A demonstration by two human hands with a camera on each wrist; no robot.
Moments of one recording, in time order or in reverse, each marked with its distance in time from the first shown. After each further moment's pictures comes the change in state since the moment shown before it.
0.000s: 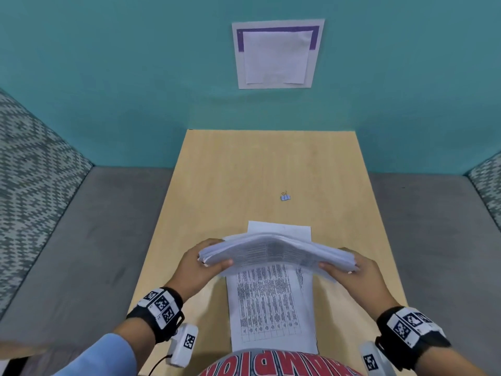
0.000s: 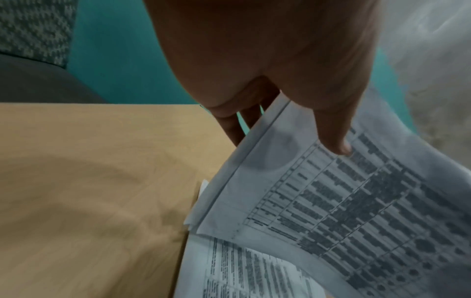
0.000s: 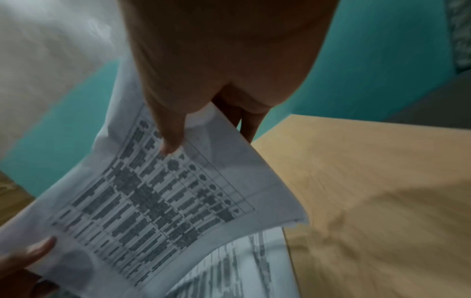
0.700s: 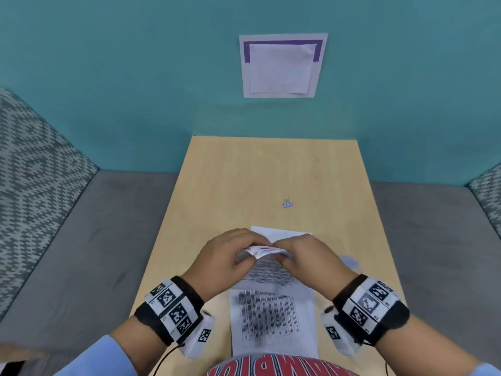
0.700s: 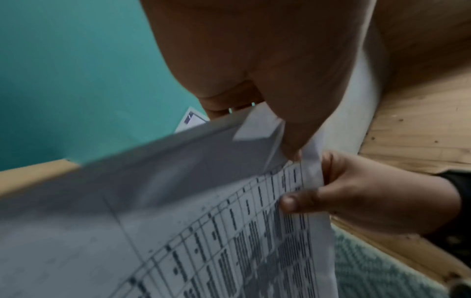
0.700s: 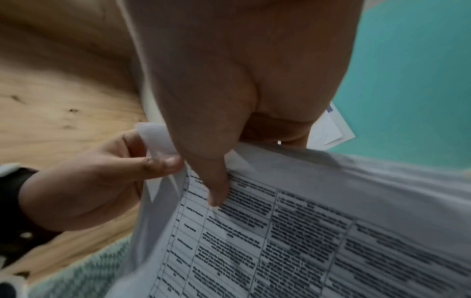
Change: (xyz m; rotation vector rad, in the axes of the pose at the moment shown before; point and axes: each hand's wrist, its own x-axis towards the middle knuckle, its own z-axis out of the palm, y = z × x) left_hand -0.016 0.101 0.023 0.497 -0.106 0.630; right_hand 0.020 -0.103 0.073 -0.845 -0.345 -0.512
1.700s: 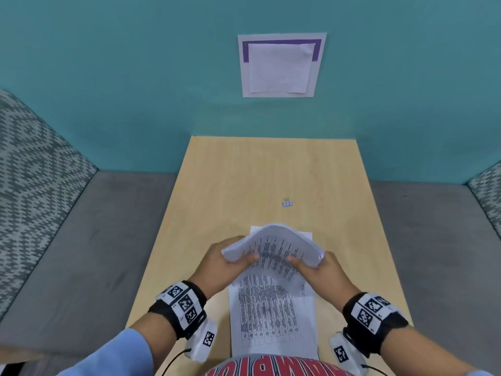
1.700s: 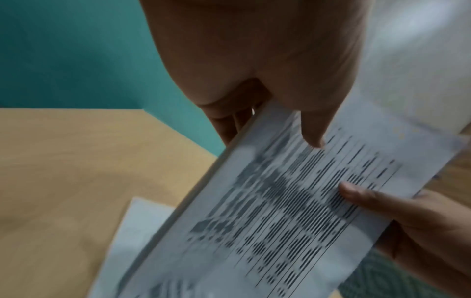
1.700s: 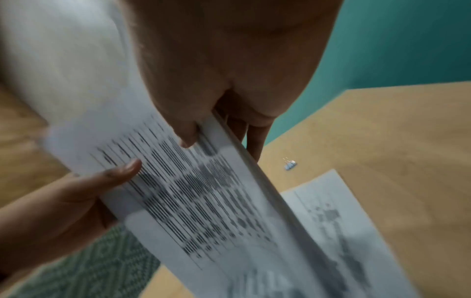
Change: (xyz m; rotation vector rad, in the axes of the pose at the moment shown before) left_hand -0.012 -0.035 0.033 -0.501 0.079 -0.490; right_hand -0.035 0.035 0.038 0.790 0.211 0.345
